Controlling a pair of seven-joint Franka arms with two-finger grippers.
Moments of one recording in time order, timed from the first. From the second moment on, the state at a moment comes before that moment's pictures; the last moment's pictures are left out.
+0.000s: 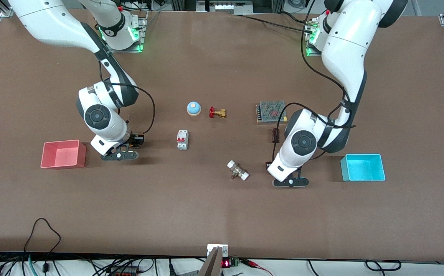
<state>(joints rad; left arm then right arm) -0.39 0.82 -0.02 -1.45 0.01 2.30 -0.47 0.00 0.52 0.29 -1.93 -0.32 2.32 0.41</state>
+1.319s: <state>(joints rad) -0.23 0.41 0.04 -1.37 0.04 1.79 -0.19 -0.09 0.34 0.23 -1.69 -0.04 2.03 0.33</state>
